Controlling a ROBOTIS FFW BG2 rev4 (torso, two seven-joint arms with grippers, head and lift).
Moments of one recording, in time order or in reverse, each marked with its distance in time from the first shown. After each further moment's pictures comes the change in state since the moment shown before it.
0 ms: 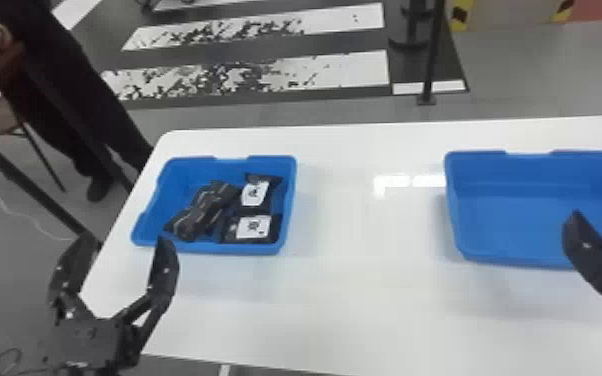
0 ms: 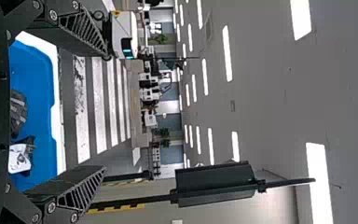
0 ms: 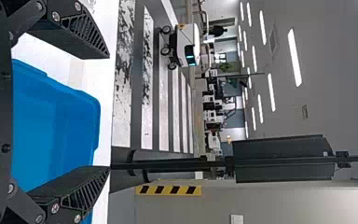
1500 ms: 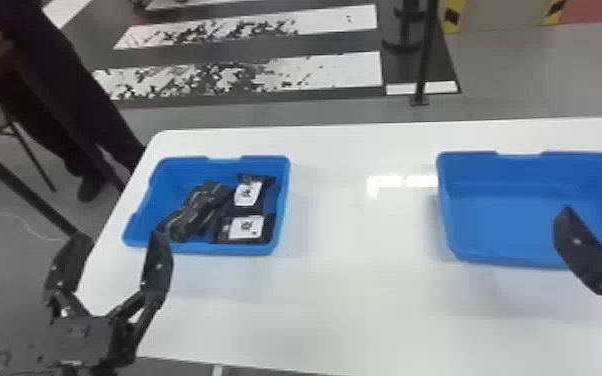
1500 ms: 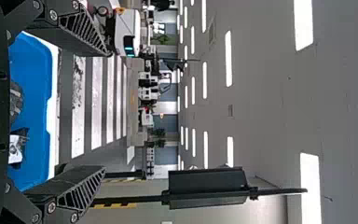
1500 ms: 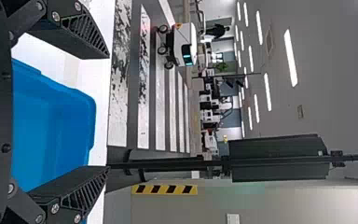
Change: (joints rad) left arm -0.009 0.000 -0.023 0.000 0.046 0.009 0.000; right arm -0.012 0.001 -0.001 0.012 -0.003 -0.015 0.000
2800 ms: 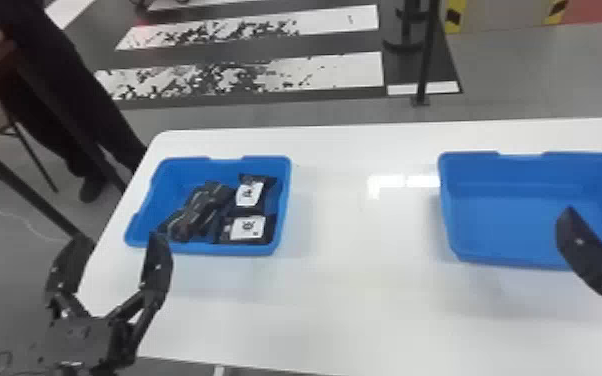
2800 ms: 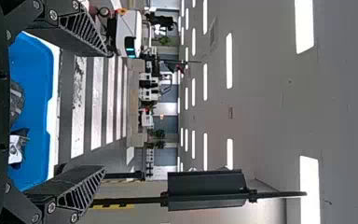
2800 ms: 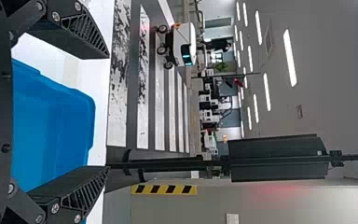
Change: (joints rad) left arm 0.002 0.000 0.000 0.000 0.014 0.000 0.000; right arm 0.000 0.000 0.000 0.000 0.000 -0.003 0.000
